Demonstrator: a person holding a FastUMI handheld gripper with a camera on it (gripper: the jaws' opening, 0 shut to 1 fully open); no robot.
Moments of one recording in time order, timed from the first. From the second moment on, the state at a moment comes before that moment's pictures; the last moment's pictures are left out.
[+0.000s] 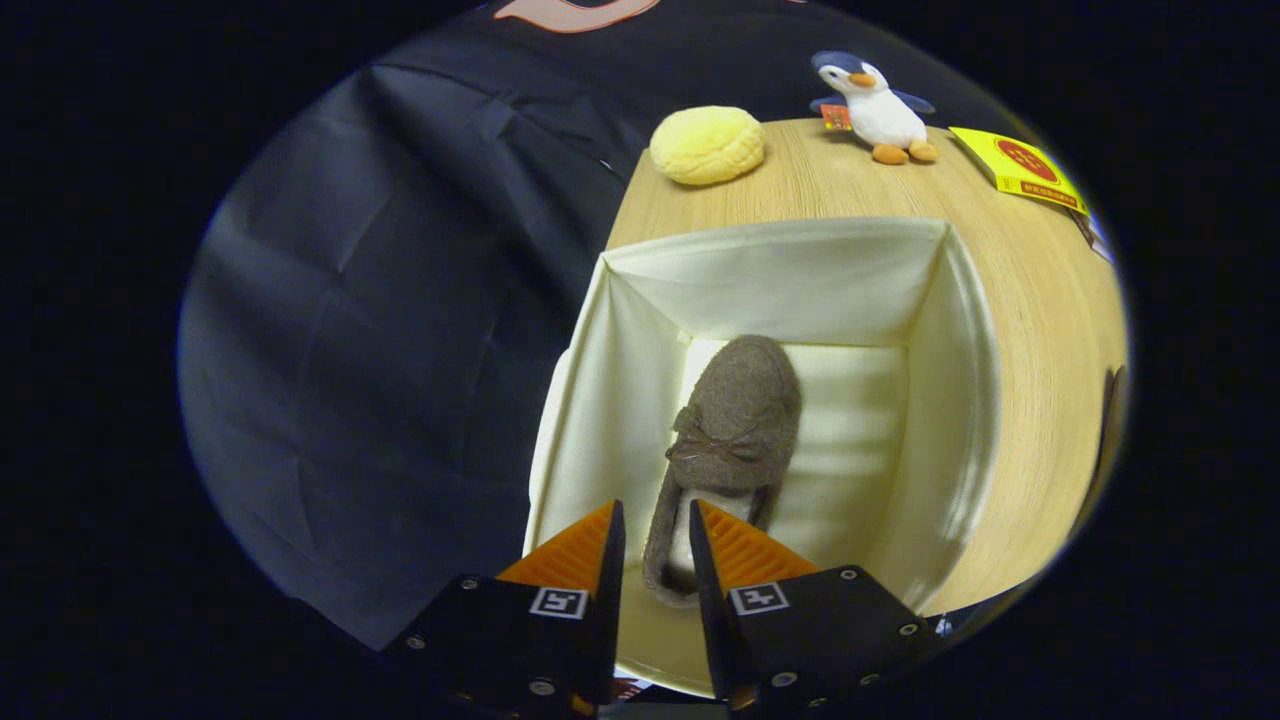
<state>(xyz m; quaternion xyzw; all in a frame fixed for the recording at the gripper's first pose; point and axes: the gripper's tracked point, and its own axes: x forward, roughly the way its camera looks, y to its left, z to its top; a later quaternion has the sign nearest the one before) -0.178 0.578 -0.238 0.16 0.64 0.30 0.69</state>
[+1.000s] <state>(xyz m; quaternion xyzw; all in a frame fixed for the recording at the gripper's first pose) -0.117 0.203 -0.280 0.09 0.54 0.16 0.82</state>
